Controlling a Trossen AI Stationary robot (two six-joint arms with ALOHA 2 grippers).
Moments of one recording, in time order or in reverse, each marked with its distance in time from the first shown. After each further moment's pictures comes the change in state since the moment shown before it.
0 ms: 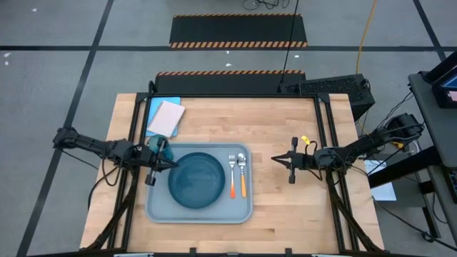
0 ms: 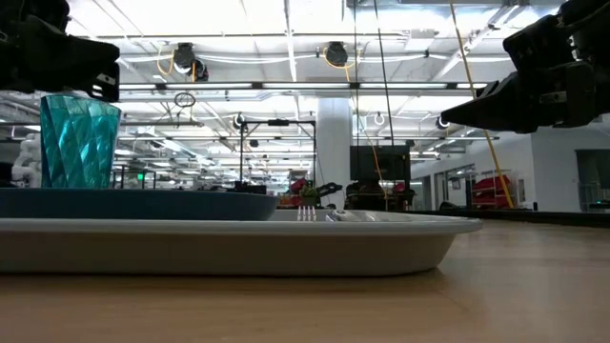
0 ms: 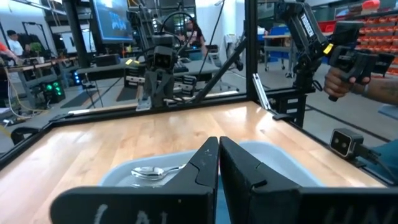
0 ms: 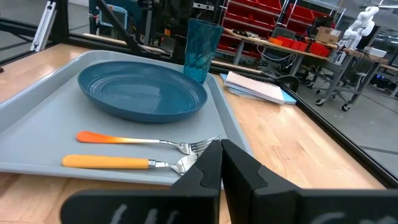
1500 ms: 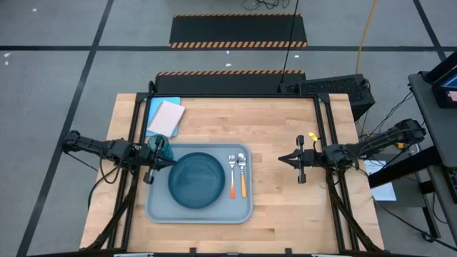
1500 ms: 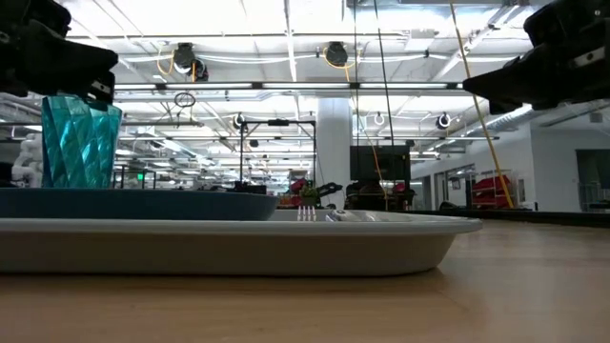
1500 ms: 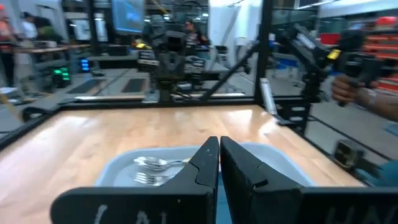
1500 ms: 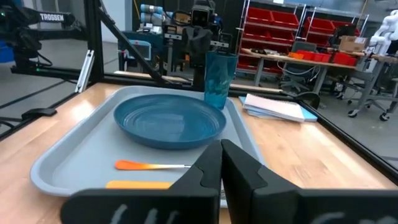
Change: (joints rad) left arm 0.001 -0.157 0.002 -0.167 -0.052 -0.100; right arm 0.001 -0.446 0.001 -0.364 -0.105 0.075
